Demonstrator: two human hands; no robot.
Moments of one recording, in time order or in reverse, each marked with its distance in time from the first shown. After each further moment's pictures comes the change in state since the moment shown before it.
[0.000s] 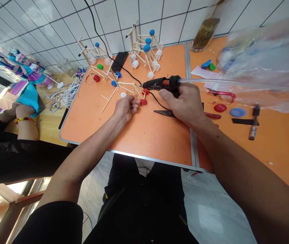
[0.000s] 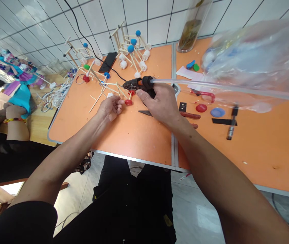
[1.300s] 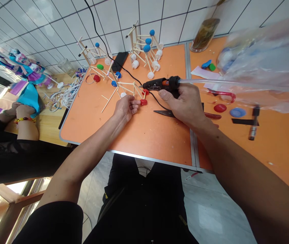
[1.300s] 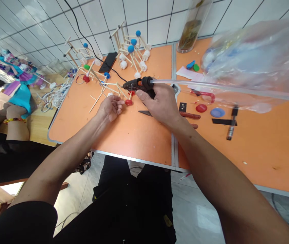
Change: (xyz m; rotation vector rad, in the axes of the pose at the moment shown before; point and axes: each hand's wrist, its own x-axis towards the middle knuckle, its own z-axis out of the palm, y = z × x) left_hand 0.001 0.000 -0.001 0.009 -0.016 -0.015; right_hand 0.000 -0.003 0.001 0.006 0.005 0.049
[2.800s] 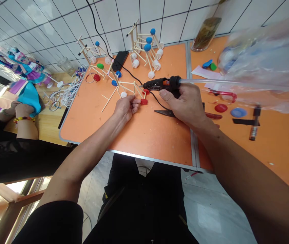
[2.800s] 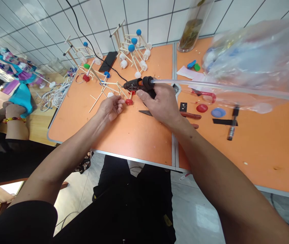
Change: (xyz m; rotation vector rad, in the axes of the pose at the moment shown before) left_hand -0.003 0.002 0.002 -0.017 0.000 -0.012; right_hand 0.000 0.000 -0.001 -0.004 -0.014 -0.012
